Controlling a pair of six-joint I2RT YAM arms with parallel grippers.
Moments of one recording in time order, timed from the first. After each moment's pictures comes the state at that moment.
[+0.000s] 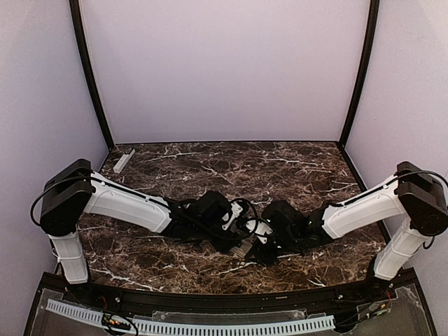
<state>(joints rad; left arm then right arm) -1.09 1.88 1.07 -0.07 -0.07 -0.16 1.06 1.62 0.69 0.00 -0.12 0.08</state>
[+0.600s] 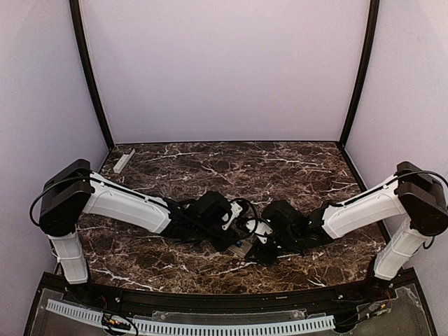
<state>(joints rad) -1.09 1.87 1.07 -0.07 -0.09 -0.17 1.06 1.62 0.69 0.00 -0.12 0.09</state>
